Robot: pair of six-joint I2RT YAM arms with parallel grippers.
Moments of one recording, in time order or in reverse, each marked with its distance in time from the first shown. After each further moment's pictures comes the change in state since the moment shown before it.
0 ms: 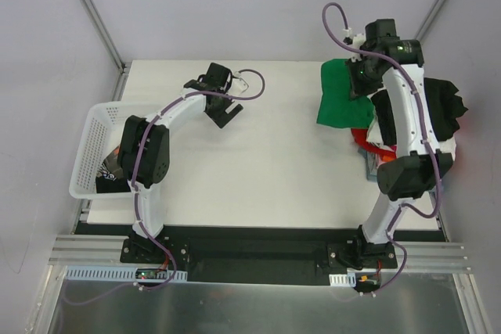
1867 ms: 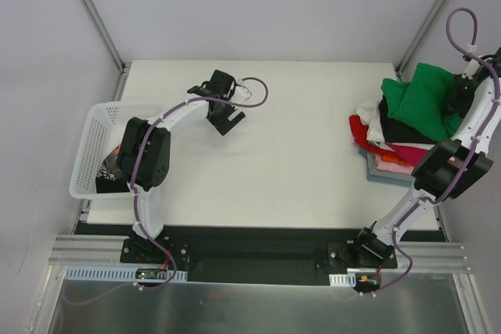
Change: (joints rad) left arm -0.032 -0.027 -0.075 0.020 0.008 -0.013; right arm -0.733 0.061 -0.002 0.082 -0.163 -0.169
